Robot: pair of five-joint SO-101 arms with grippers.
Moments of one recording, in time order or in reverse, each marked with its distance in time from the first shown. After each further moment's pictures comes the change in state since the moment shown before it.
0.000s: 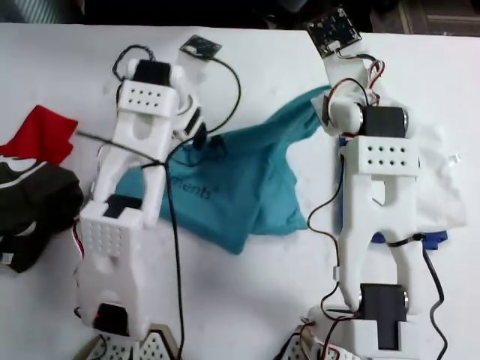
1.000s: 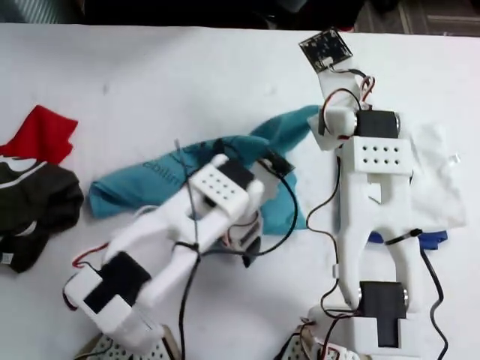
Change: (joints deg) left arm 29.1 -31.3 67.3 -19.9 15.0; right arm 0.0 1.1 5.7 3.1 0.0
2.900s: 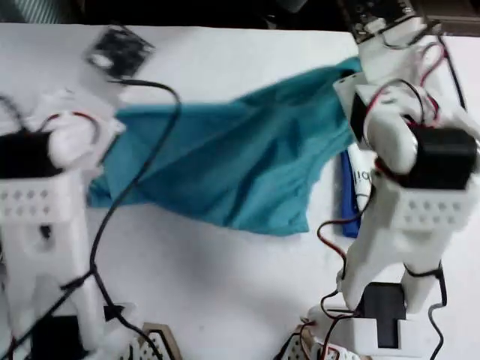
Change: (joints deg) left arm -44.2 -29.7 -29.7 8.4 -35.6; right arm 0.0 -0.1 -55.7 30.3 0.0
